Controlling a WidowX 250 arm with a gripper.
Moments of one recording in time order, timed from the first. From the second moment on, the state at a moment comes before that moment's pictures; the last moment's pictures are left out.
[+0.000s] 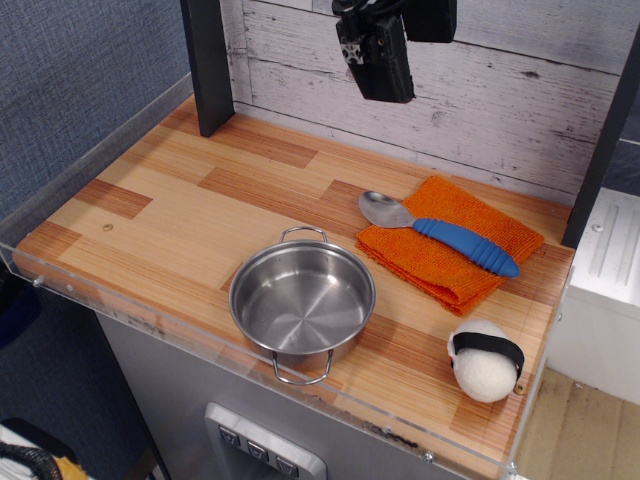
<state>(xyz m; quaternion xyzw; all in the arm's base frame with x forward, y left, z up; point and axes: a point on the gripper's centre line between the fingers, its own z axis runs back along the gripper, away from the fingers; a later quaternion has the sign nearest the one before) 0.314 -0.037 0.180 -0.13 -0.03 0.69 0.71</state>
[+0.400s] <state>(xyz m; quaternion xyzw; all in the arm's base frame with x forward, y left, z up) 0.312 -0.037 0.171 -0.12 -0.02 0.69 0.71</state>
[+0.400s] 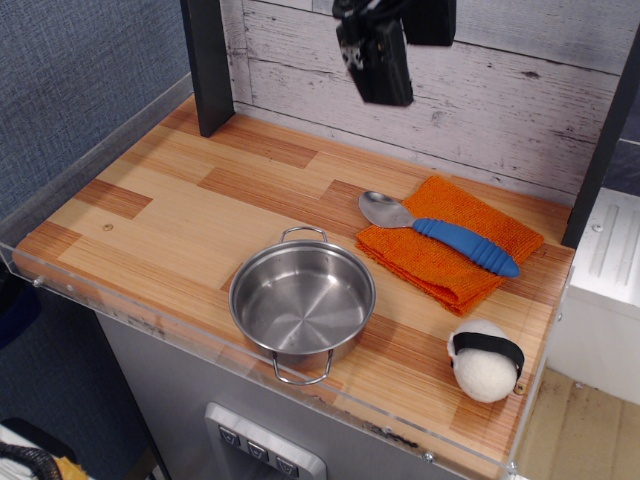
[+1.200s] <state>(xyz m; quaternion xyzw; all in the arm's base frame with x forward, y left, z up) 0.263 -0.073 0.144 -0.11 0.00 0.68 0.72</state>
